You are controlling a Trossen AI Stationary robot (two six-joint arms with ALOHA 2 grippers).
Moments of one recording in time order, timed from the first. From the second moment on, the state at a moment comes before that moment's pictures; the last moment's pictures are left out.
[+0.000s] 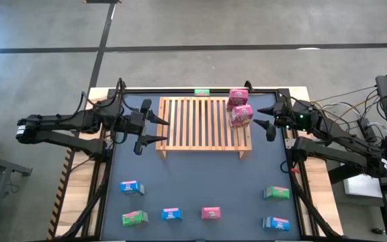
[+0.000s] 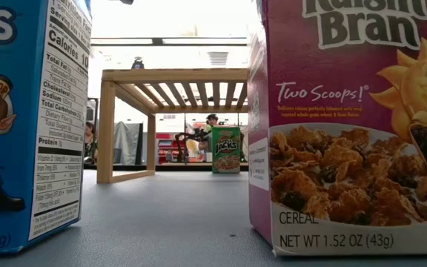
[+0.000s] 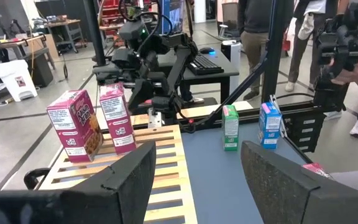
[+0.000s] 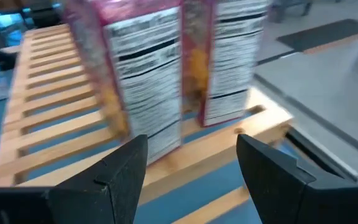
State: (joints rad) left arm 0.04 0.92 0.92 -0.13 0.14 0.11; right arm -0.51 0.38 0.53 -0.44 -0.11 0.00
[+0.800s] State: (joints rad) left arm 0.04 0.92 0.92 -0.13 0.14 0.11; right arm -0.48 0.53 0.49 -0.33 -0.04 0.06
